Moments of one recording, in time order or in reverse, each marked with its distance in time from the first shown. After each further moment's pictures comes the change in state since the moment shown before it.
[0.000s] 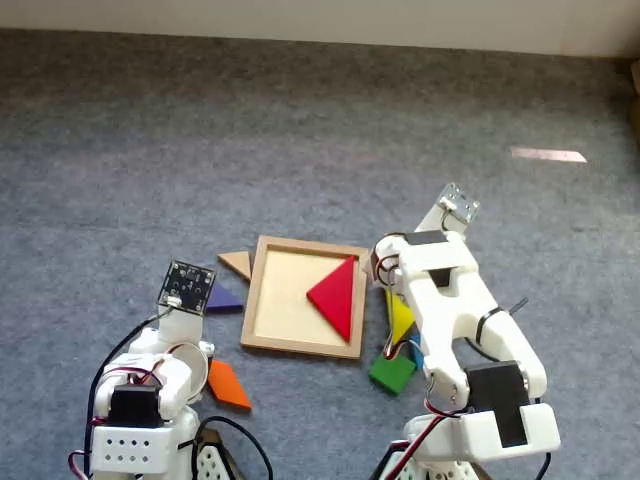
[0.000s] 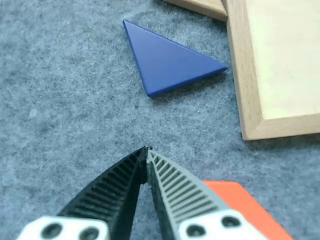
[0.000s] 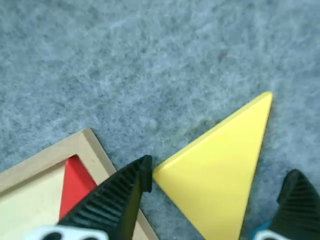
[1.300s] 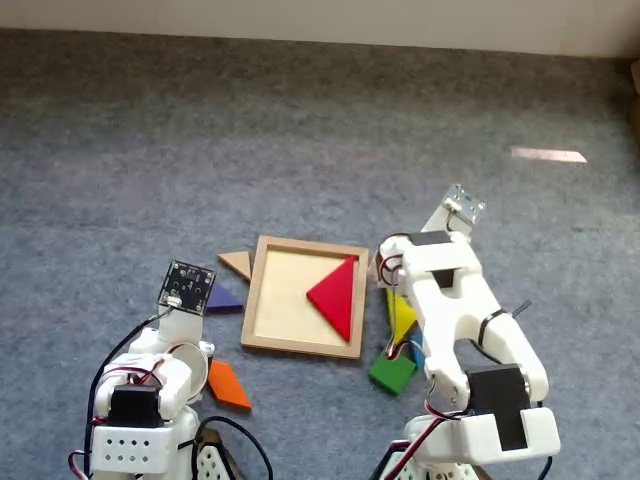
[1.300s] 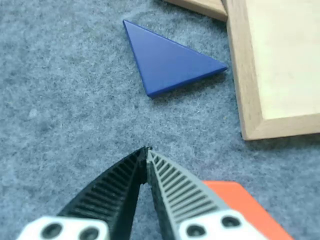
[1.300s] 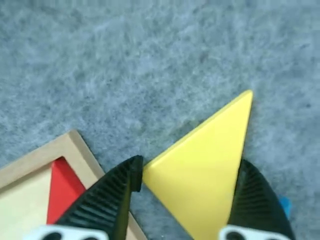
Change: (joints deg) left arm 0.0 0.0 0.0 0.0 0.0; right arm -0.1 -0.1 0.0 1.0 1.1
